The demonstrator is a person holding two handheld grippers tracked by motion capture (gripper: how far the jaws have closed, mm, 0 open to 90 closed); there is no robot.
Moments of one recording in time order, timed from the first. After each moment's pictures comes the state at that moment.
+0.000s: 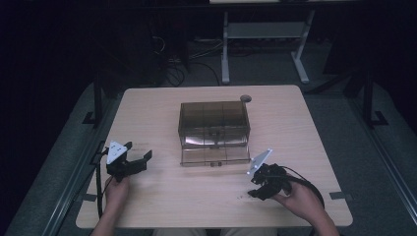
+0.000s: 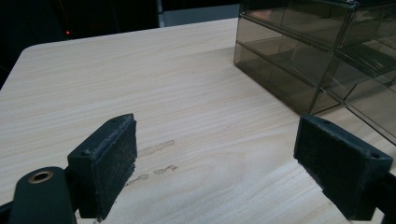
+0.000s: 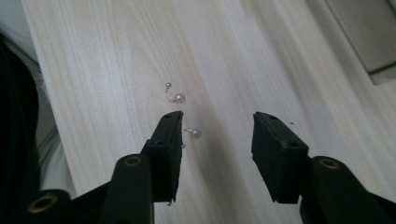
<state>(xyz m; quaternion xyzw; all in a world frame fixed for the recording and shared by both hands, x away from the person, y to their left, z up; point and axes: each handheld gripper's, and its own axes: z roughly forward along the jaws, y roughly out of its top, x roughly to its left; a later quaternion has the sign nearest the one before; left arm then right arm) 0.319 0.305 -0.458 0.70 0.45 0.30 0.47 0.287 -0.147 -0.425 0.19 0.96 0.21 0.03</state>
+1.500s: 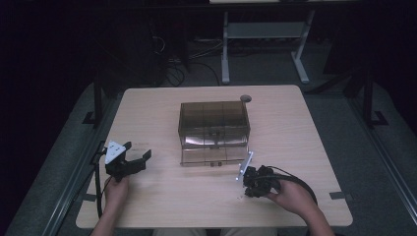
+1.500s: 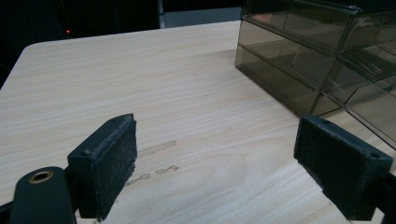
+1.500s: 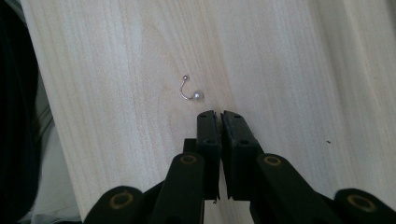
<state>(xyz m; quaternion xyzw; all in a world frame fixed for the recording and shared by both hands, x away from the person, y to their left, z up) 0.319 0.308 -0.458 0.69 0.45 0.30 0.47 0.294 -0.121 -0.435 0.14 0.98 0.14 0.00</state>
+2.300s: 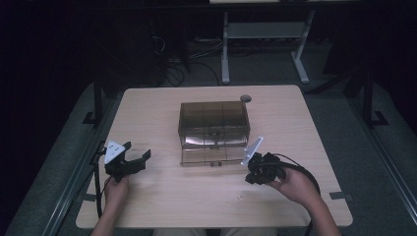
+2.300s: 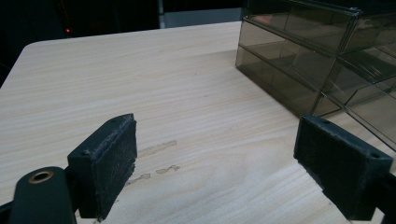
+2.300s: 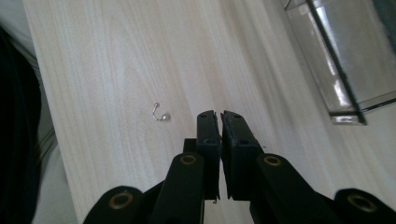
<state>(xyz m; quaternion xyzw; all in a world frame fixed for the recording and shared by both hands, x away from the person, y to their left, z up) 0.320 0.309 -0.458 0.69 0.46 0.29 0.48 0.312 -0.134 -0.401 0.16 0.97 0.19 0.02</state>
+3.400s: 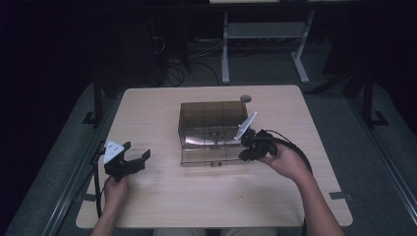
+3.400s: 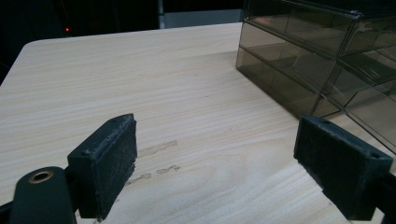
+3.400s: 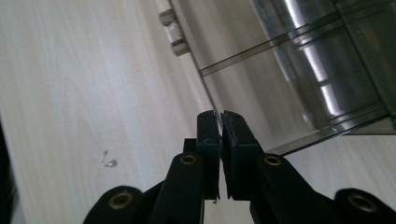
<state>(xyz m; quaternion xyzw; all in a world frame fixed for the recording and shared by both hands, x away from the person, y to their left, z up) 0.320 0.310 -0.458 0.69 0.46 0.29 0.48 0.368 -0.119 -0.375 0.18 0.96 0.20 0.03</state>
